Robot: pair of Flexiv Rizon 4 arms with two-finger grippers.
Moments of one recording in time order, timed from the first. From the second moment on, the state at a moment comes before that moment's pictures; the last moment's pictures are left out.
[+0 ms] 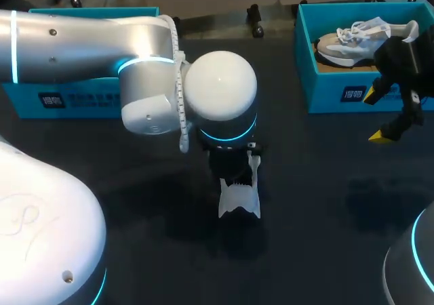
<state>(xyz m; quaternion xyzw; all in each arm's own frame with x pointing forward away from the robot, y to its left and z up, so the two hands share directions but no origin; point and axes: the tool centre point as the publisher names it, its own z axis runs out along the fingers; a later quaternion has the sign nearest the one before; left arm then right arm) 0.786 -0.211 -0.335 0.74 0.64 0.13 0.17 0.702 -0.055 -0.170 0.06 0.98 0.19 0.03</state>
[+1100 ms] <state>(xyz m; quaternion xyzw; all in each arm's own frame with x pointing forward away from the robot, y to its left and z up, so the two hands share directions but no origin) 0.850 -0.221 -0.276 0.71 0.66 0.11 0.23 0.702 -0.055 -0.170 0.06 0.98 0.19 0.03</state>
